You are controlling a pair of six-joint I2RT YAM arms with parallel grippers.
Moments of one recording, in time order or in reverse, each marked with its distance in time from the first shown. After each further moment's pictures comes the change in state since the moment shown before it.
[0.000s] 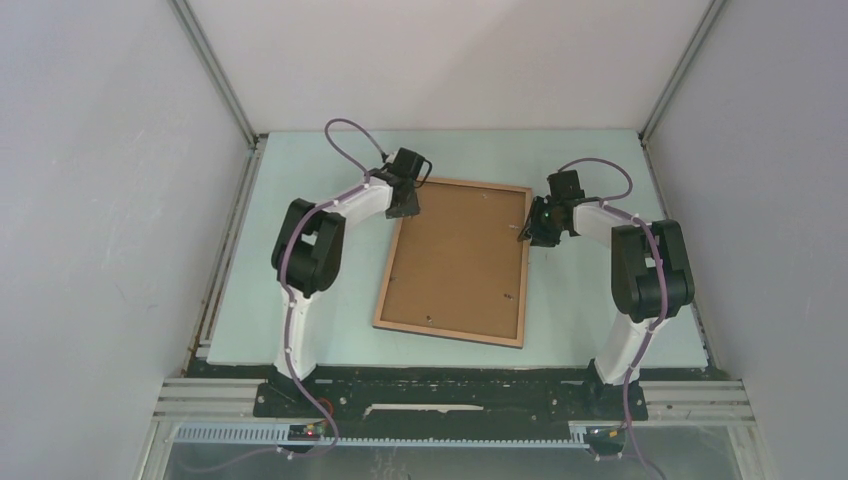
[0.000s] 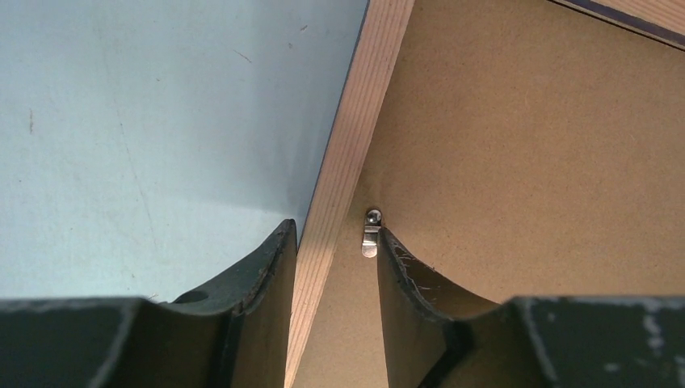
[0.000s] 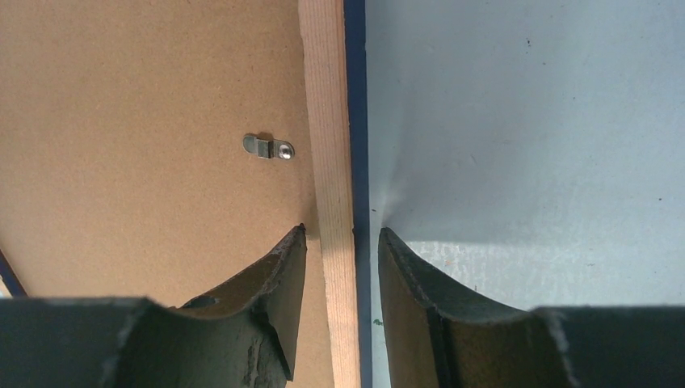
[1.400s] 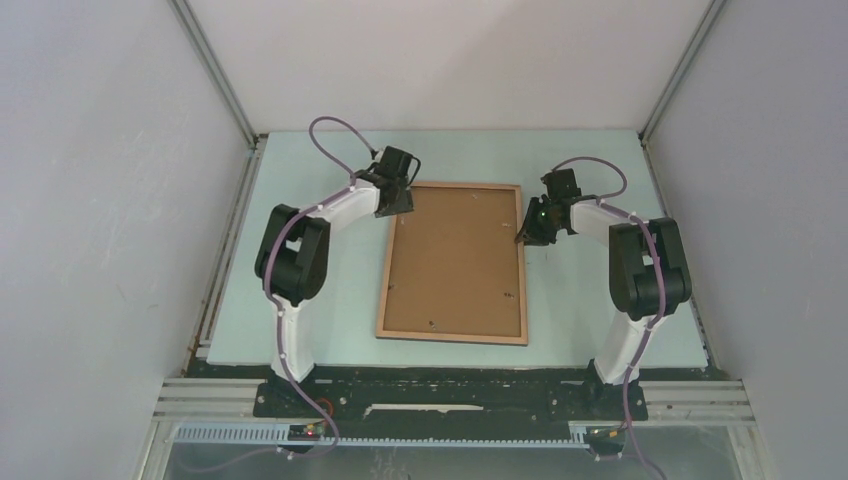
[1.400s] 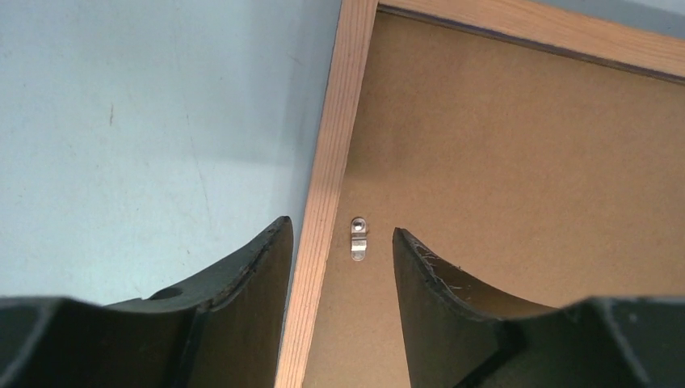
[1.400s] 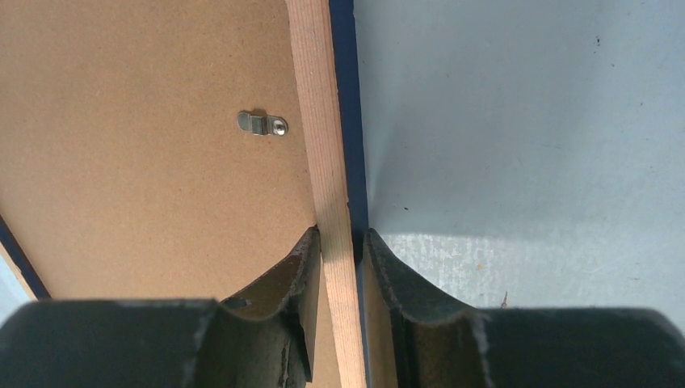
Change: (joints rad) left arm 0.030 -0.138 -0.136 0.087 0.027 0.045; right arm 0.007 0.017 0.024 -0.018 -0.047 -0.019
